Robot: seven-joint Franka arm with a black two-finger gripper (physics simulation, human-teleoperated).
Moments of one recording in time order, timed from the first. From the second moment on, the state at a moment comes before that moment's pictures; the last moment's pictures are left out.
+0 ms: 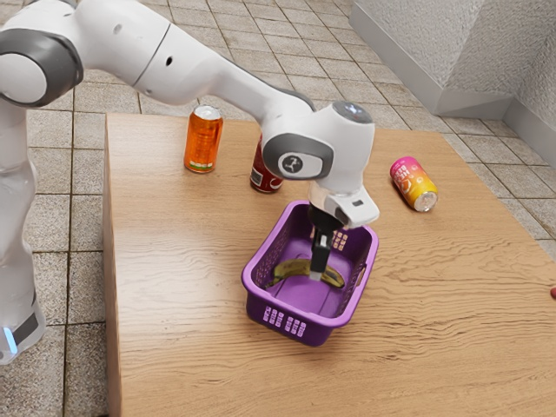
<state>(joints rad) -0.17 0.05 -0.08 -1.96 -0.01 2.10 0.19</state>
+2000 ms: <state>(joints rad) -0.13 0.14 -0.07 -1.94 -0.05 2.14 0.21</state>
